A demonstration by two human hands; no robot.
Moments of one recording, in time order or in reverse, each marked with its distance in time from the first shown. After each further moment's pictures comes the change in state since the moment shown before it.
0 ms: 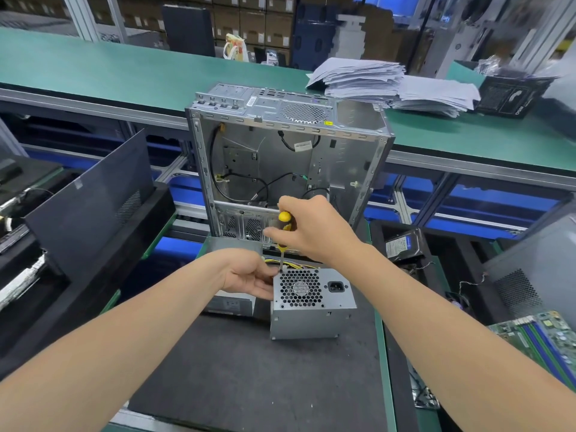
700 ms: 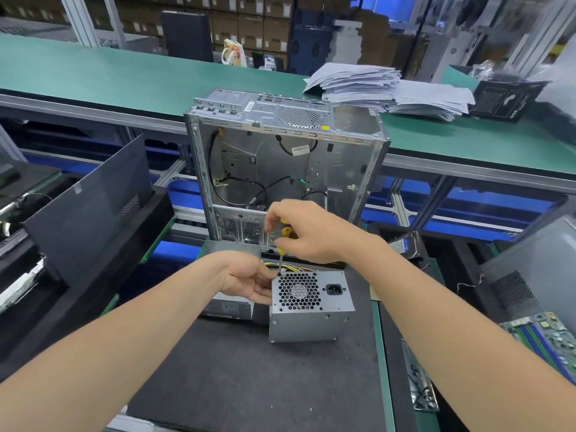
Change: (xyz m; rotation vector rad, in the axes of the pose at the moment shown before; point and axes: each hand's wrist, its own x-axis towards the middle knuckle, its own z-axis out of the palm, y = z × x) left_hand -0.004 0.003 0.004 0.060 0.007 -0.047; right_hand 0.006 0.003 -0.017 0.089 -0.295 -0.101
